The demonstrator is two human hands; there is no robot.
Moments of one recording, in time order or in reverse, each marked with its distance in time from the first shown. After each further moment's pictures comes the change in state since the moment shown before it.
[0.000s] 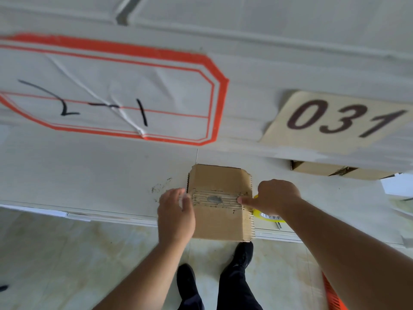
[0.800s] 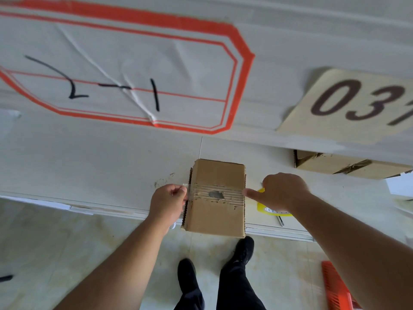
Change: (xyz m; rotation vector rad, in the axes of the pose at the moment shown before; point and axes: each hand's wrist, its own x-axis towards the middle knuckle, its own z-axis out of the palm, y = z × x) left_hand 0.038 -0.012 -0.019 -0.319 -0.151 -0.273; right_hand -0.004 0.008 -0.007 -0.029 0.081 -0.071
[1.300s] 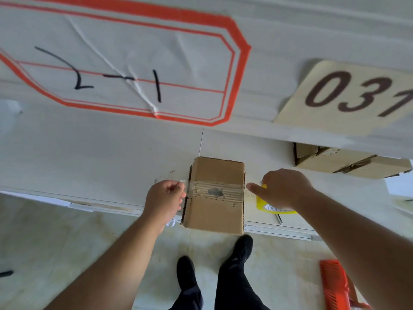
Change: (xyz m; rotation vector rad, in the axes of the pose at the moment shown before) left_hand -0.014 0.011 -0.013 -0.059 -0.008 0.027; right_hand -0.003 0.006 -0.006 -0.014 0.037 -0.059
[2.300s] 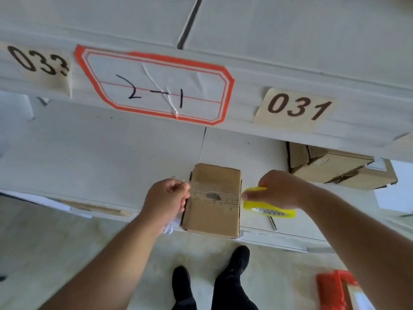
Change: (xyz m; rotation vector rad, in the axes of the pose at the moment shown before) left_hand -0.049 0.052 -0.017 -0.029 -0.076 0.071; right_hand -0.042 -0.008 -0.071 0.290 -0.129 -0.023
